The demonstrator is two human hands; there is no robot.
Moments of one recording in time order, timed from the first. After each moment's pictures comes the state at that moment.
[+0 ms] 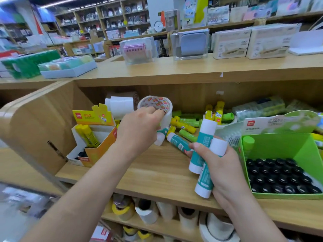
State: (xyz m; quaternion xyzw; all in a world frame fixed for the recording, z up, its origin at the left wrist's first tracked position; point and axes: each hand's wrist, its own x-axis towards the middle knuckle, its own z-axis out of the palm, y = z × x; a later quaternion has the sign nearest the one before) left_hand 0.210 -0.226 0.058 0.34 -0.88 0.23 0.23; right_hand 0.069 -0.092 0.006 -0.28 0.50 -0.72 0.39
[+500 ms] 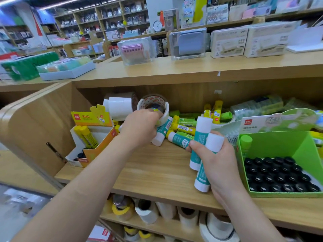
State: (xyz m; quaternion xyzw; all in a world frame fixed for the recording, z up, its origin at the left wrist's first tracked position) left_hand 0.195 -0.245 0.060 0.41 -0.89 0.17 0.11; right_hand 0.067 -0.099 0.008 -0.33 0.54 -0.71 0.32
